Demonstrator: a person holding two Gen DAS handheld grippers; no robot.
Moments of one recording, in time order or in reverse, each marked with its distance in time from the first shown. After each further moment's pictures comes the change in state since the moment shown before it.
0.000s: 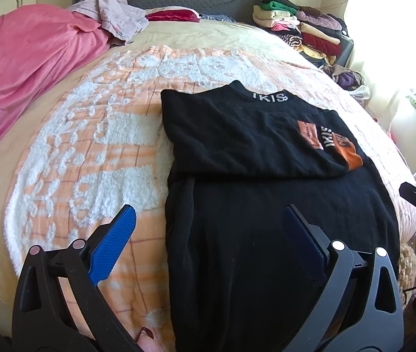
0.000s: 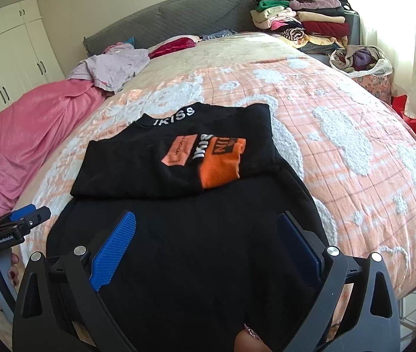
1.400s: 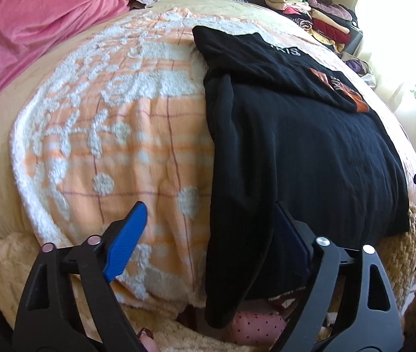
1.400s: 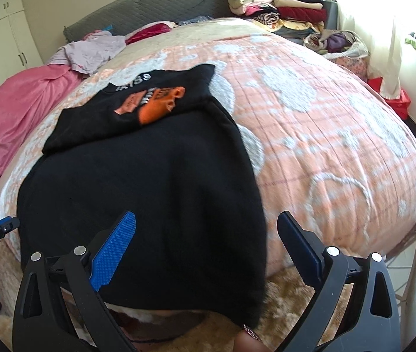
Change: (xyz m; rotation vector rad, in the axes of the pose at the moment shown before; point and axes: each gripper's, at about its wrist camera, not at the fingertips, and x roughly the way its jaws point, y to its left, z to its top) left arm -0.016 0.035 -0.100 -0.056 0.096 -0.009; right arm -0.031 -0.064 -0.078 0.033 0.065 -0.102
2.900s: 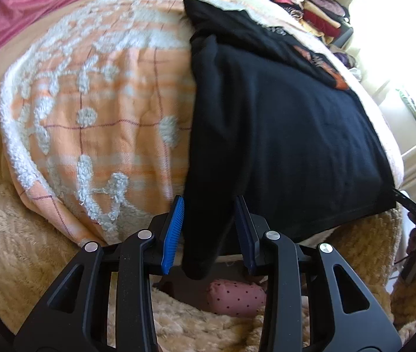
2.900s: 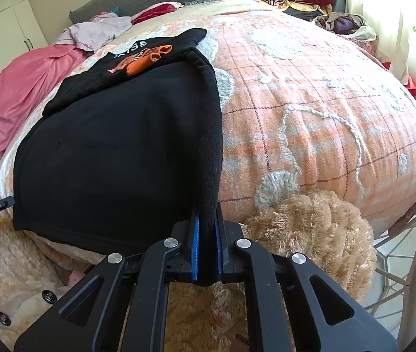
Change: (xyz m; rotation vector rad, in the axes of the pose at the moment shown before) left arm -0.002 0.001 -0.036 -0.051 0.100 -0.104; right arm 0.000 -0.035 -0.050 -0.048 0.095 0.034
